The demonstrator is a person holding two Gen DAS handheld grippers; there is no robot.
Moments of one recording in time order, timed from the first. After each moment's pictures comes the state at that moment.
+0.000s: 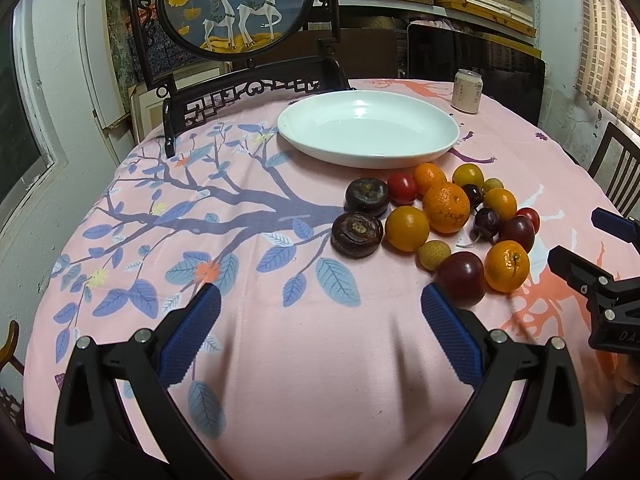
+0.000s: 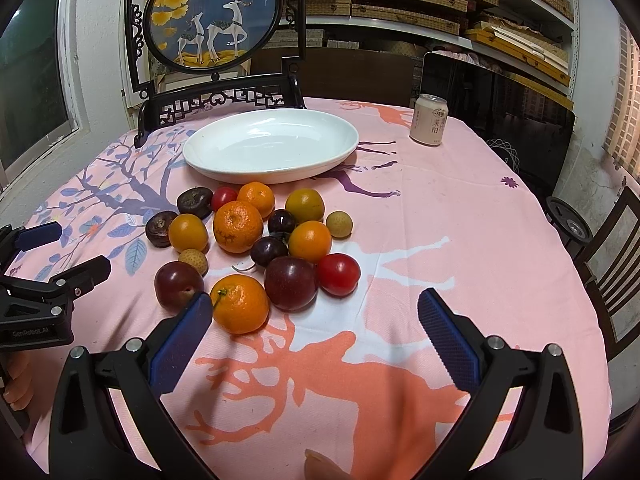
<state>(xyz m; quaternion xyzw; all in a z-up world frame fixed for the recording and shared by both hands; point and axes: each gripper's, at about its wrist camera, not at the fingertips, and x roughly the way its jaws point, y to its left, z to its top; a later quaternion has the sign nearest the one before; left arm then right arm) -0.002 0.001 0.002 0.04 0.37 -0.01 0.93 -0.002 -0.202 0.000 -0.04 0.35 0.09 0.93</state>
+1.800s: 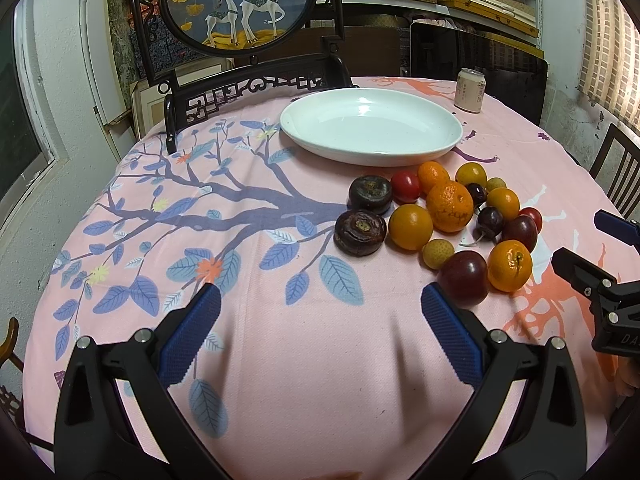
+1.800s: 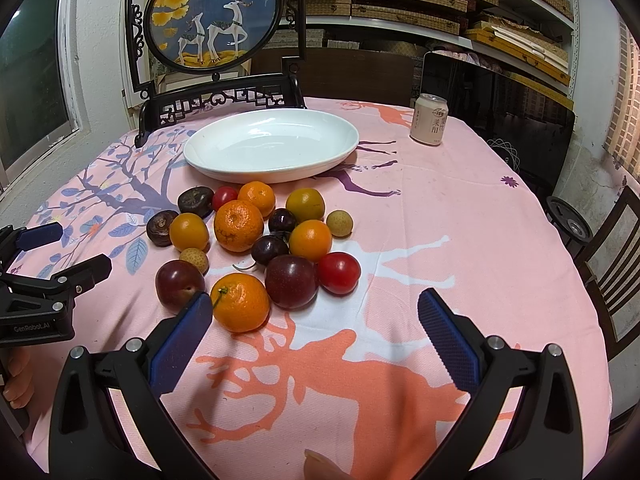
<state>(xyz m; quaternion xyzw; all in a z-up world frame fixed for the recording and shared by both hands) -0.002 0.004 0.000 0.04 0.37 -0.01 0.93 -0.004 -0.201 0.000 -0.04 0.35 0.09 0.93</state>
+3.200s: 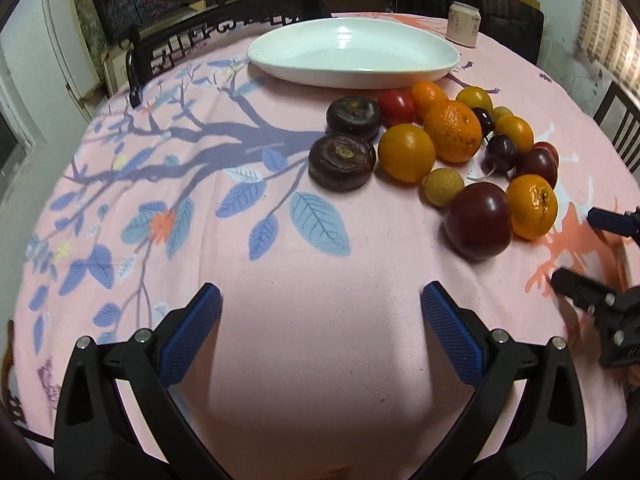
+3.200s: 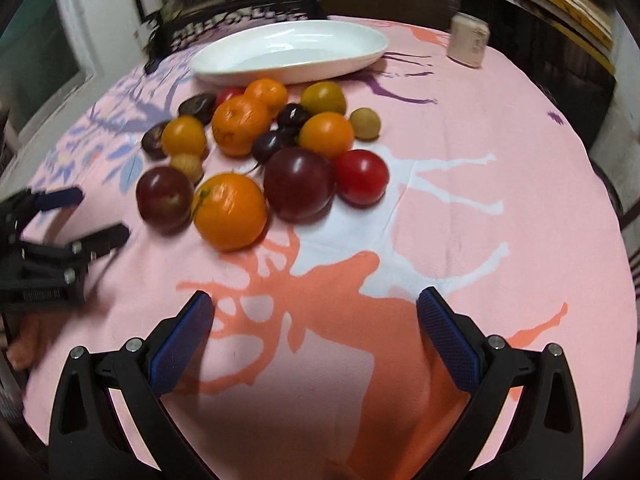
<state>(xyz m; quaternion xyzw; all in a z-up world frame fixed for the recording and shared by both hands) 0.015 -0.003 -0.042 0.05 0.47 -0.03 0.88 0.008 -0.204 -0.047 -0.05 0.47 0.15 0.87</state>
